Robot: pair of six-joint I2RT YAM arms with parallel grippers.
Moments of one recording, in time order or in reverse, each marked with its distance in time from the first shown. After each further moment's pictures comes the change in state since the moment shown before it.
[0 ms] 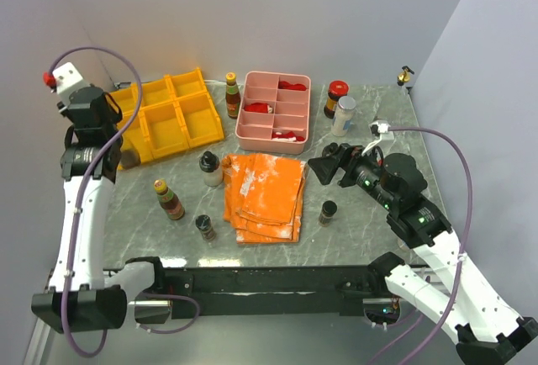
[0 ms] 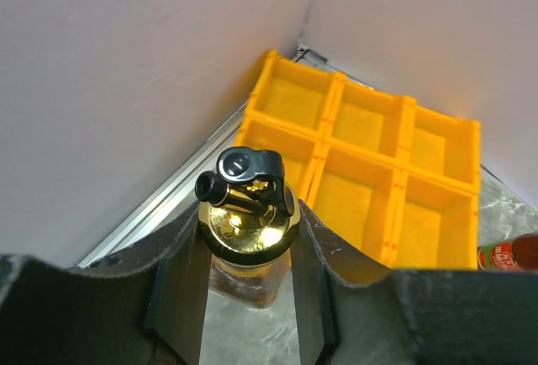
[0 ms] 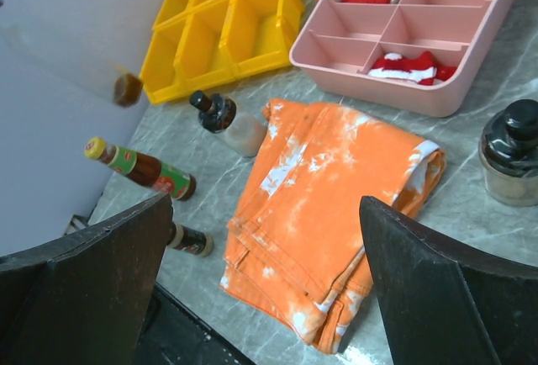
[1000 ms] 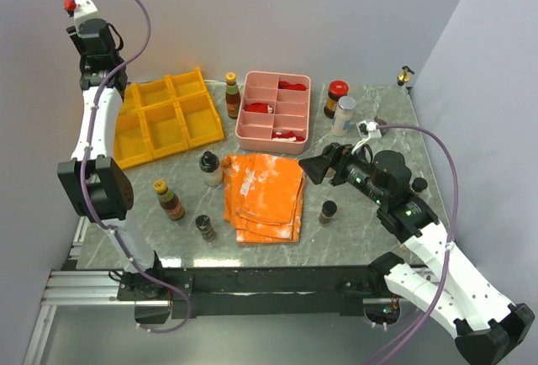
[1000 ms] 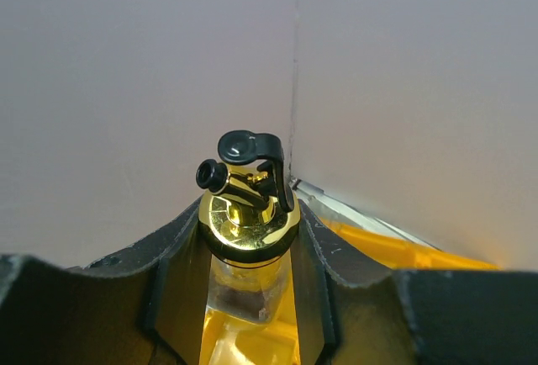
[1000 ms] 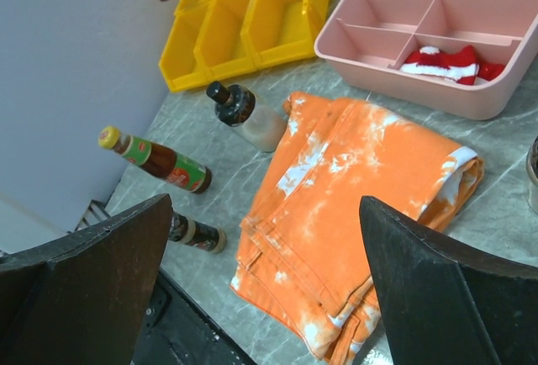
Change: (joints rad) left arm 0.063 0.791 0.608 0.393 0.035 0.294; right arm 0.000 0.060 -0.074 0.158 -0.089 0.023
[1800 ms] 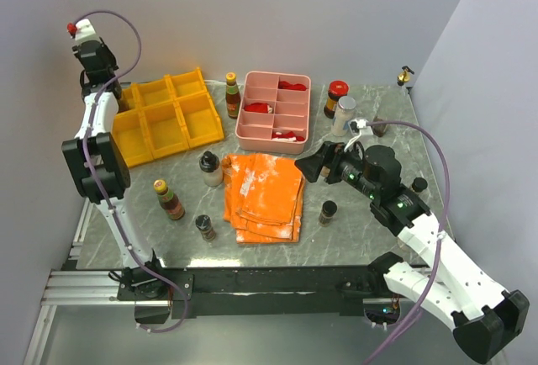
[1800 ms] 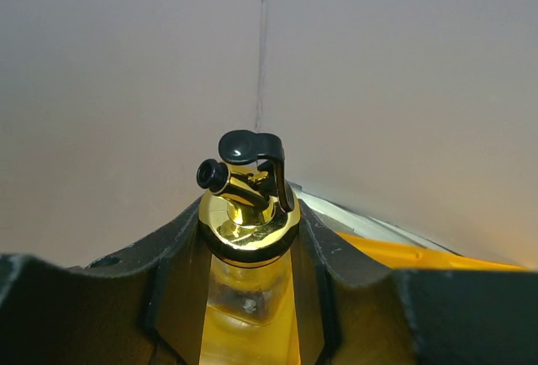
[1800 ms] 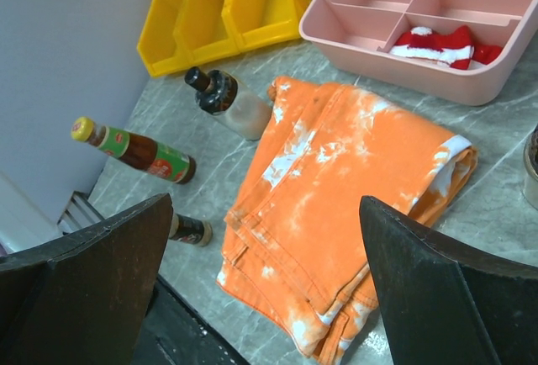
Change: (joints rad) left arm 0.127 0.259 -0.011 0.246 0.267 -0.062; right arm 0.000 0.079 0.000 0.008 -0.005 -0.018
